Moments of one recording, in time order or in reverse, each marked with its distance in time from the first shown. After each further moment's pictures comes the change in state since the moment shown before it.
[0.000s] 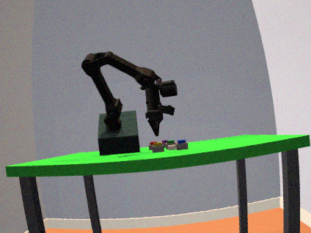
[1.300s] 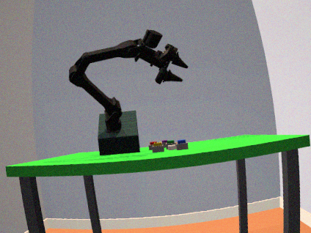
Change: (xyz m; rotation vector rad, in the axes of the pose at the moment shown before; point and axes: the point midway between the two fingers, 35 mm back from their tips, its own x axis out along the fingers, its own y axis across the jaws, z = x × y) arm -0.224 -0.029 0.118 0.833 -0.812 0.629
